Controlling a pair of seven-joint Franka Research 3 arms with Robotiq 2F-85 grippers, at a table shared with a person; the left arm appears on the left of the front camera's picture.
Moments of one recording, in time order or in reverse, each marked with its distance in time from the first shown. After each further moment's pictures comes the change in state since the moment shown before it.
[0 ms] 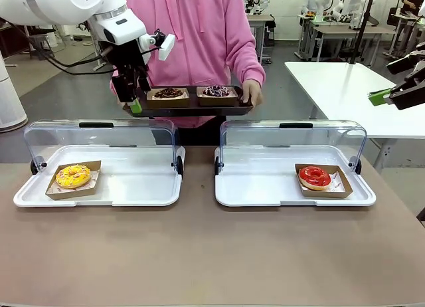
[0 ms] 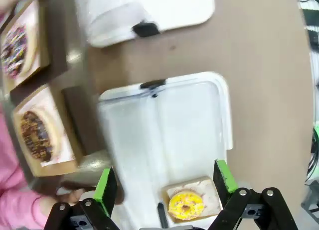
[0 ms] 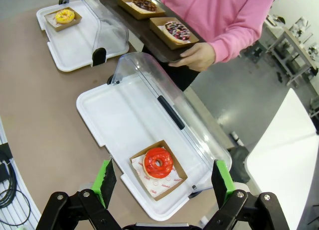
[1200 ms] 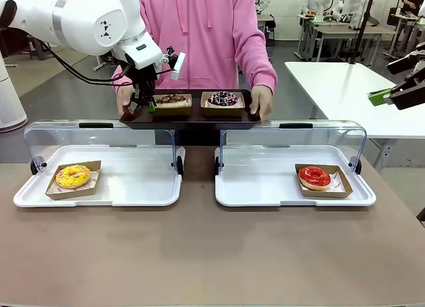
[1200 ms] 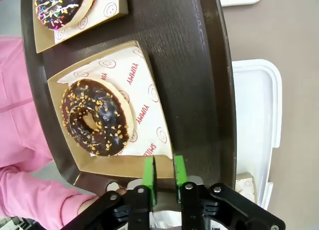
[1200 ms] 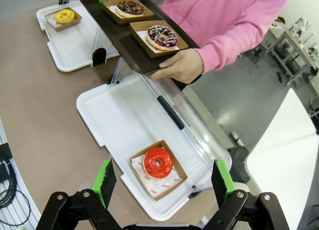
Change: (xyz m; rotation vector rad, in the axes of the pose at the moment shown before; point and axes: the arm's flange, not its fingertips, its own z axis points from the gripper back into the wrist) left arm 0.009 0.032 -0.042 0.176 0.124 -0.001; right arm 0.000 0.000 0.000 0.000 0.000 0.000
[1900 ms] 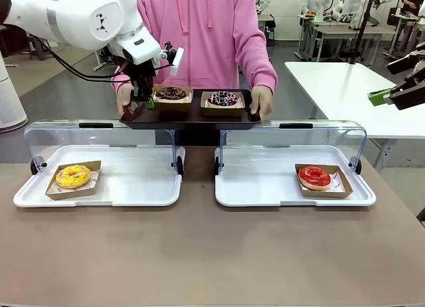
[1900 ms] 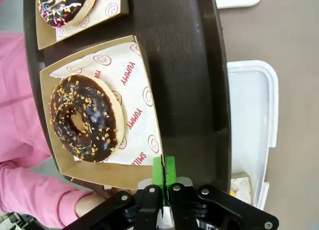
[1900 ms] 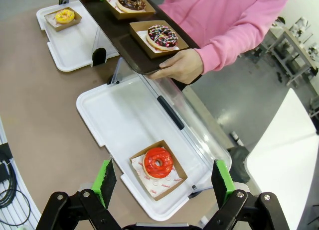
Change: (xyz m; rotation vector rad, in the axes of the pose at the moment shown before) left arm -0.002 -0.002 0.004 -0.004 0.002 0.017; right arm 0.000 0.000 0.000 0.000 0.000 0.000
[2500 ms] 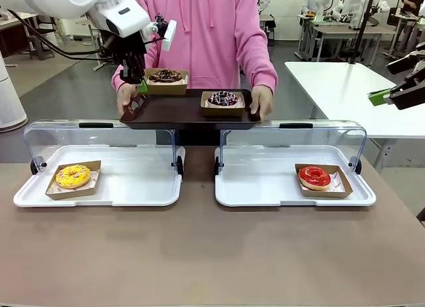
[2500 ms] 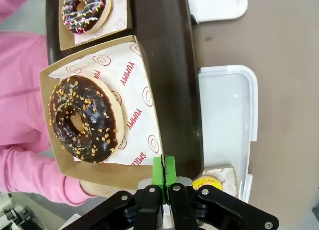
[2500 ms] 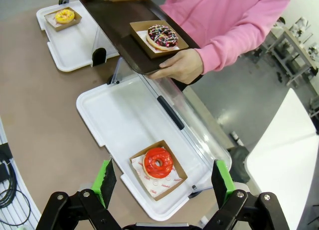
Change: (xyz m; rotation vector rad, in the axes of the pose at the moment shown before) left arm -0.002 -0.015 0.068 0.011 -0.031 0.034; right arm 0.000 0.000 0.000 0.000 0.000 0.000
